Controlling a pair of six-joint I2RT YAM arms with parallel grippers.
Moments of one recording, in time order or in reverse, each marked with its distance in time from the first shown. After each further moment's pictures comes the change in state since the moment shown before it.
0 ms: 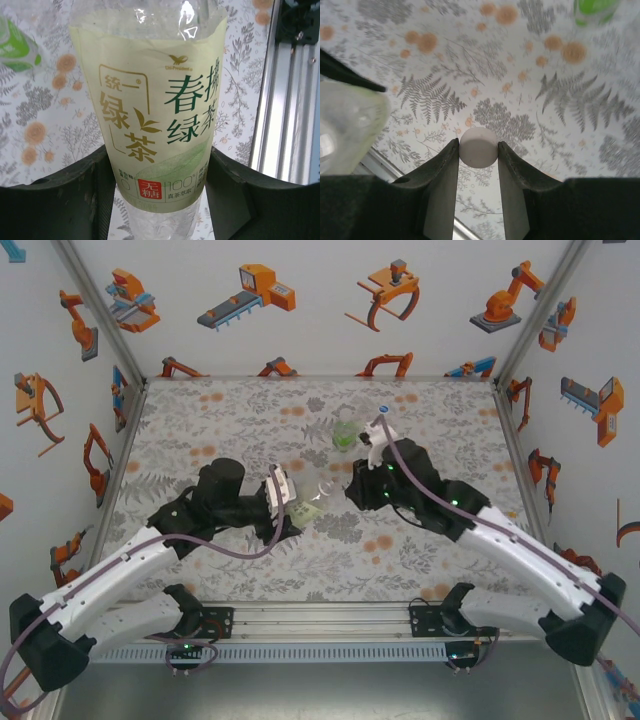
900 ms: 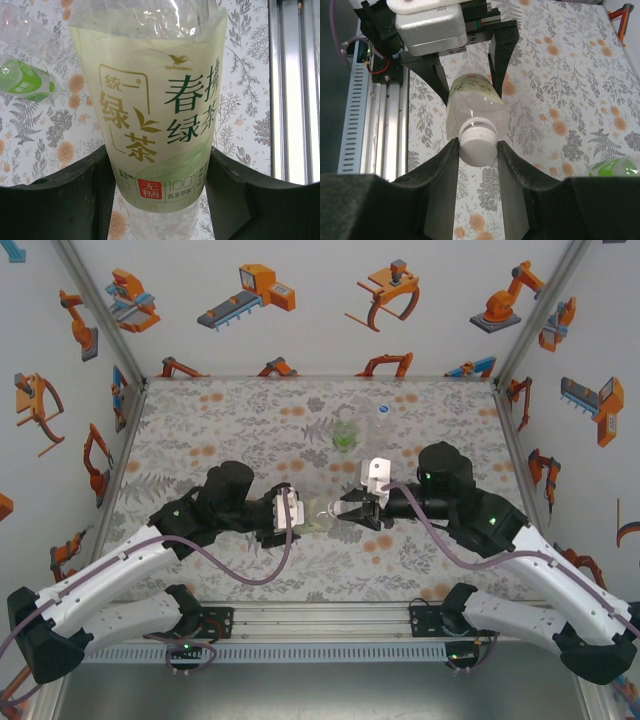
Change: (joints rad) left arm -0.082 0.016 0.061 -0.100 -0.039 0.223; right arm 0.024 -0.101 0.044 0.025 -0.567 -0.660
